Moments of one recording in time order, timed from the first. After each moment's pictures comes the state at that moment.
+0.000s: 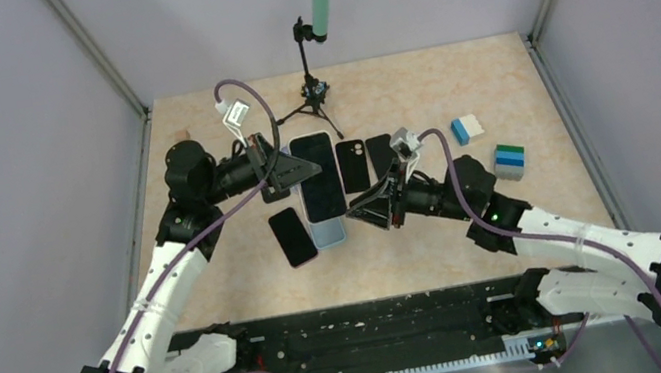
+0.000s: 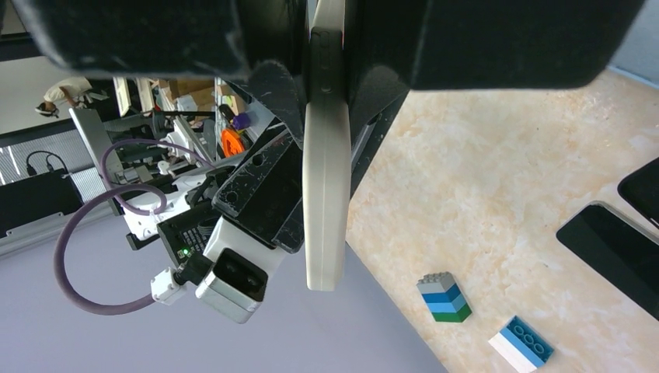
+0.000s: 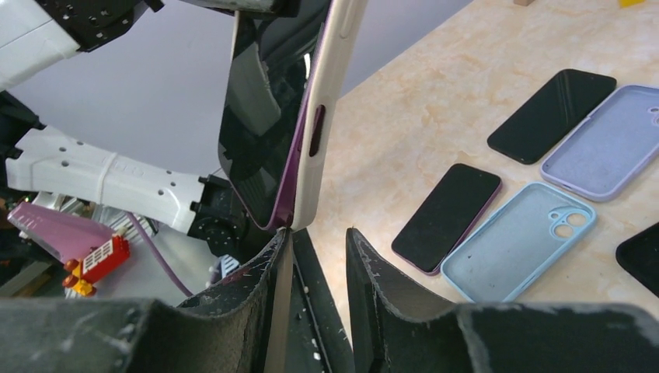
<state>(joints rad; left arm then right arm) -0.32 1.04 0.95 0.08 0.95 -0.87 0.85 0.99 0.62 0.41 -0.37 0.50</state>
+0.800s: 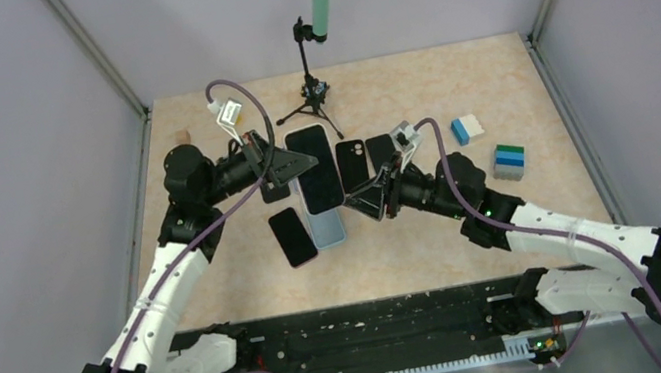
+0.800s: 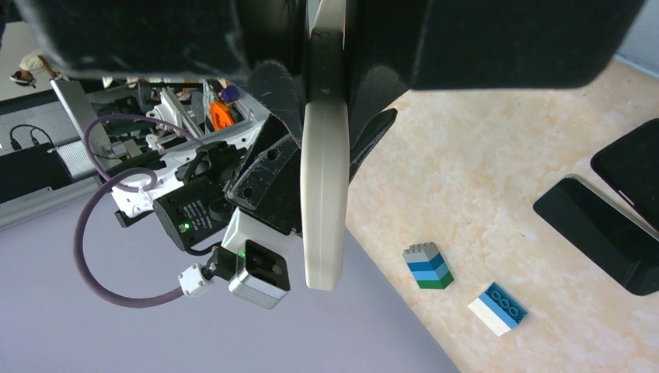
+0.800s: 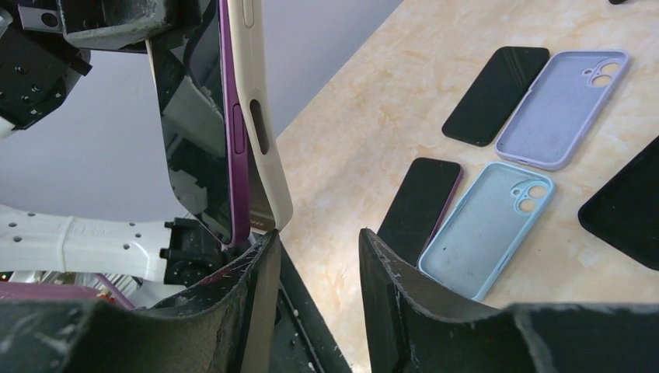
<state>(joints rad) -0.31 1.04 0.91 0.19 0.90 -0.90 0.85 1.05 0.65 0.37 -0.20 0.58</state>
